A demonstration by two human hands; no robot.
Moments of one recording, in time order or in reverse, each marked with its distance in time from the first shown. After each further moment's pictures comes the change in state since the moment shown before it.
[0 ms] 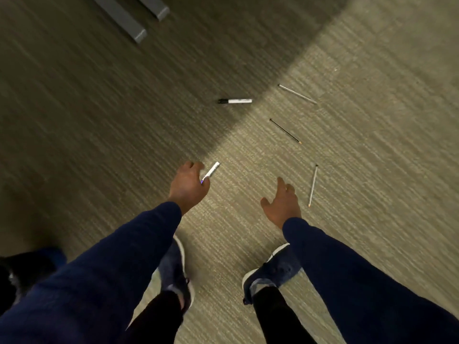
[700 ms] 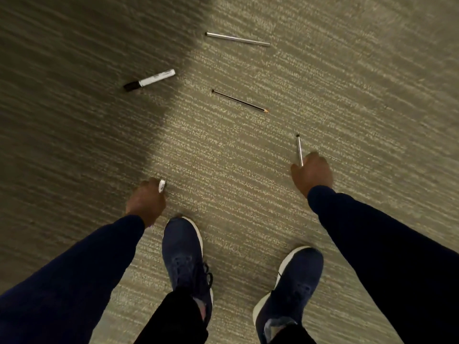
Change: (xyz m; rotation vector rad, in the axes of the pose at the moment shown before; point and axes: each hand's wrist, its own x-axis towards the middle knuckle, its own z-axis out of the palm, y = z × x) left_hand 0.174 -0.063 0.176 0.316 -0.312 -0.005; right_hand 0.191 0.157 0.010 0.054 0.356 0.408
